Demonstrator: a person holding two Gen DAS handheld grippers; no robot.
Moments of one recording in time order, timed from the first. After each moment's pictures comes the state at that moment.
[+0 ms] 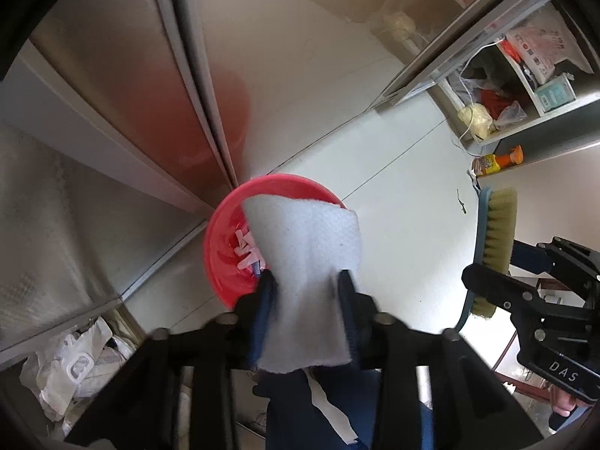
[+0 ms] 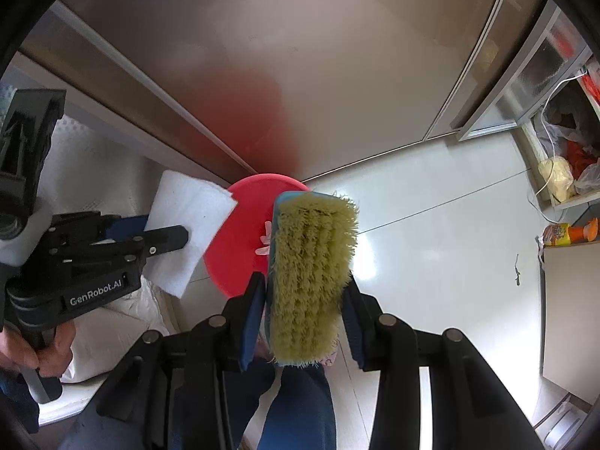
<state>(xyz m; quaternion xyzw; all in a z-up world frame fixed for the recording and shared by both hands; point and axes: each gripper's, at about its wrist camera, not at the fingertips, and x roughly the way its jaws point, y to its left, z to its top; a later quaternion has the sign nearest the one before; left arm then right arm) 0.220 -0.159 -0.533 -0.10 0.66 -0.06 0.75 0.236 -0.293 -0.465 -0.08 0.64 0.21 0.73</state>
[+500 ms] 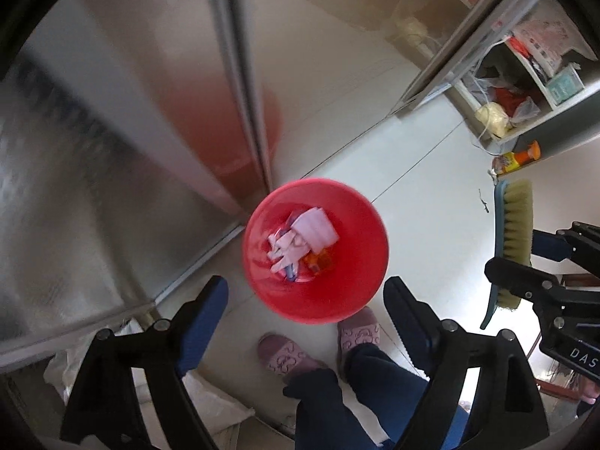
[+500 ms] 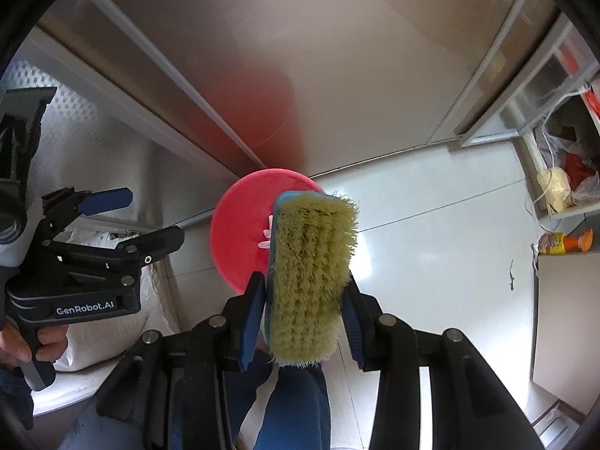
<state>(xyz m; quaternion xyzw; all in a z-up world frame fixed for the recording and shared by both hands) 0.203 -0.144 -0.521 -0.06 0.65 -0.02 0.76 0.228 -0.272 -0.461 -0.10 0.65 0.22 0.72</state>
